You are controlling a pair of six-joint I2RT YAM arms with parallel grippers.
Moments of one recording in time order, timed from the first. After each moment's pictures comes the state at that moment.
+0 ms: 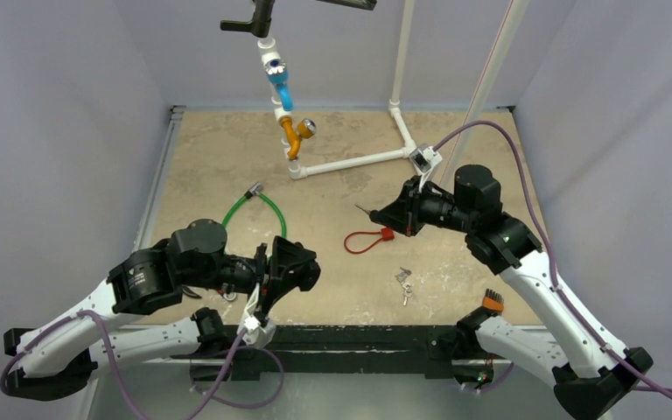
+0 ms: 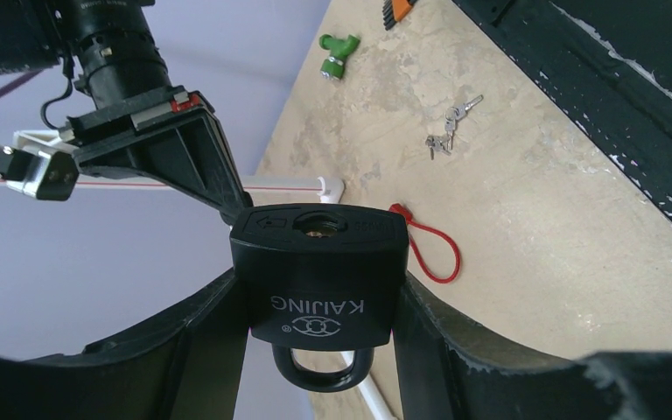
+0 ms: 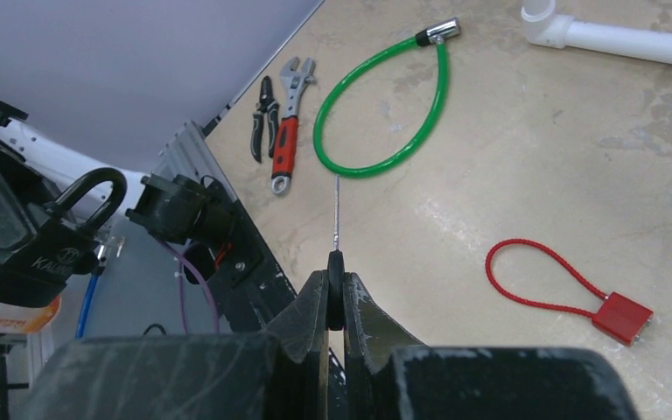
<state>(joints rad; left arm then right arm) -1.09 0.69 1.07 -0.77 0.47 1.30 0.53 0.91 1.01 -0.44 -0.52 0.37</state>
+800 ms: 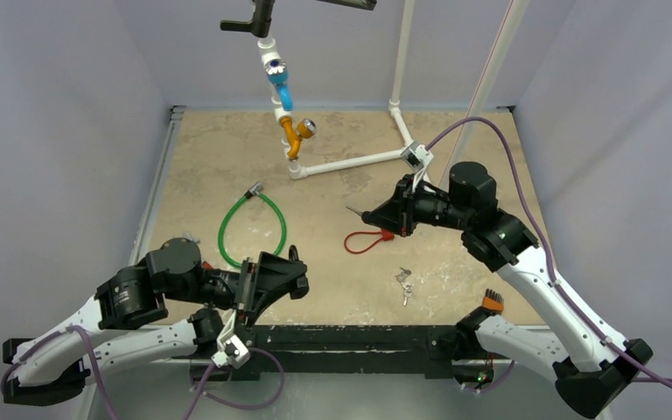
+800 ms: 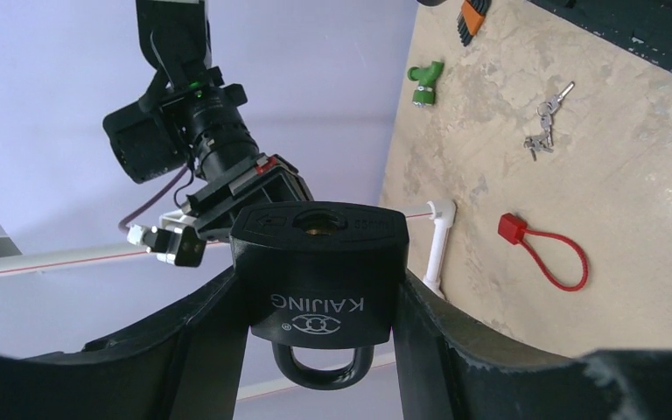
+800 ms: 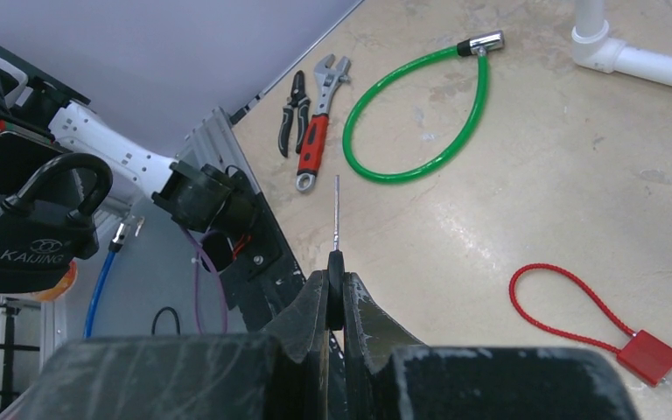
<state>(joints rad) -1.13 0.51 0.94 -0.67 0.49 1.57 0.58 0.94 1.04 -0.40 -0.57 0.35</state>
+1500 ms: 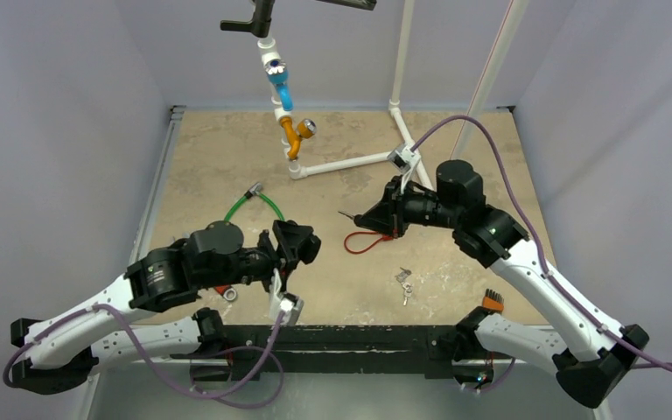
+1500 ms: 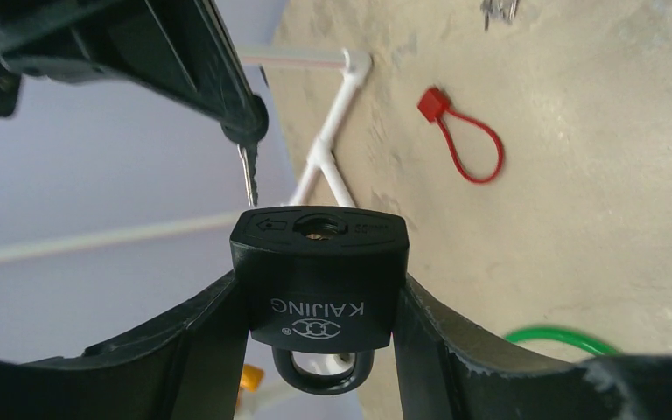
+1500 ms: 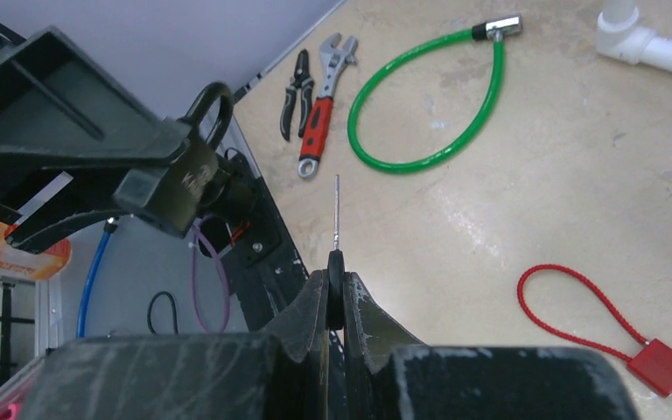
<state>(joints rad) -1.13 0.70 1.01 -0.70 0.15 1.33 0.63 0.97 1.06 -0.40 -0.56 0.33</state>
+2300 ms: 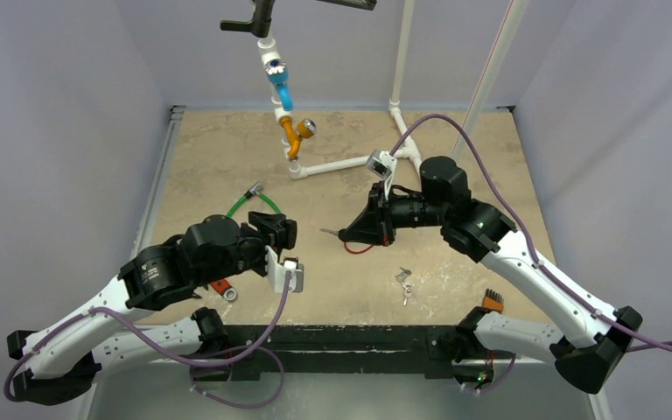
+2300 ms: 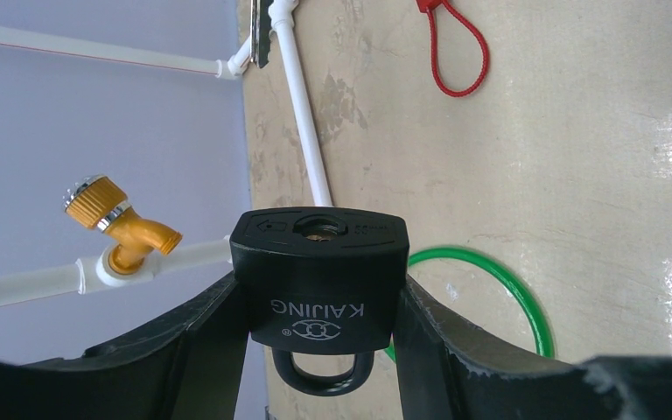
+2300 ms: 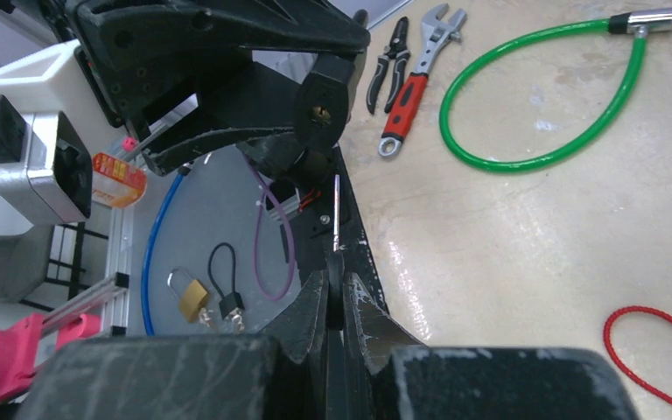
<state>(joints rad) -1.04 0.72 1.05 -0.81 -0.09 1.01 0.72 1.05 1.12 -0.41 -0.68 0.32</state>
